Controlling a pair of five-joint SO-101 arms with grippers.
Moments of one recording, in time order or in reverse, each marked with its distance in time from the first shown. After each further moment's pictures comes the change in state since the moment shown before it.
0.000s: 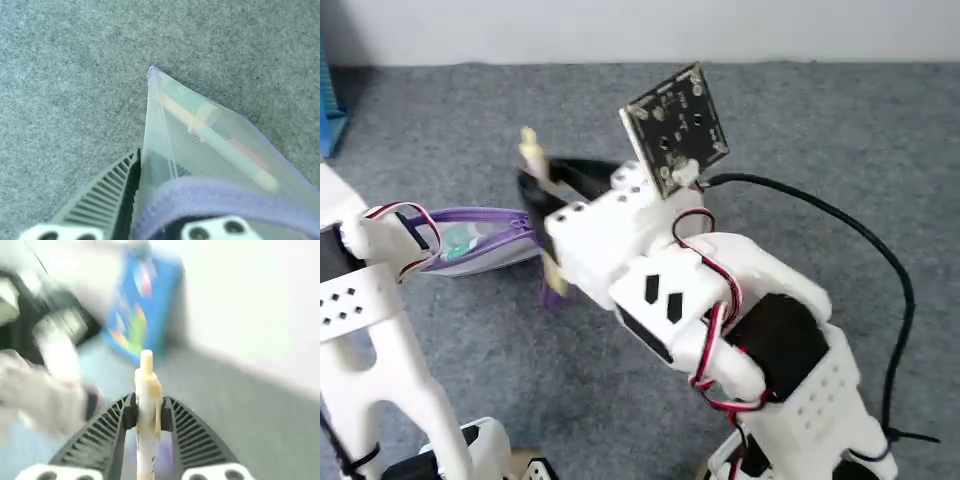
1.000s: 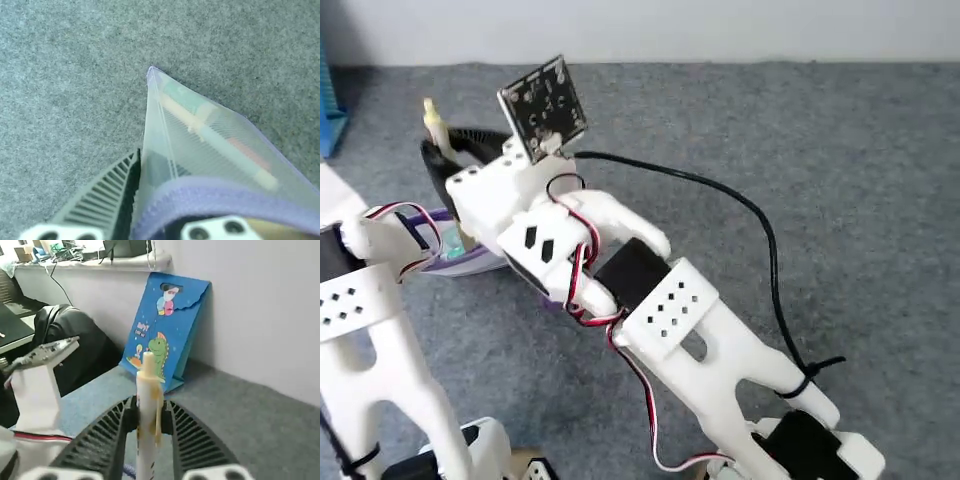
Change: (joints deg) left arm 0.0 0.0 0.0 0.0 0.0; right arm -3.1 19.7 9.8 -29.1 -3.2
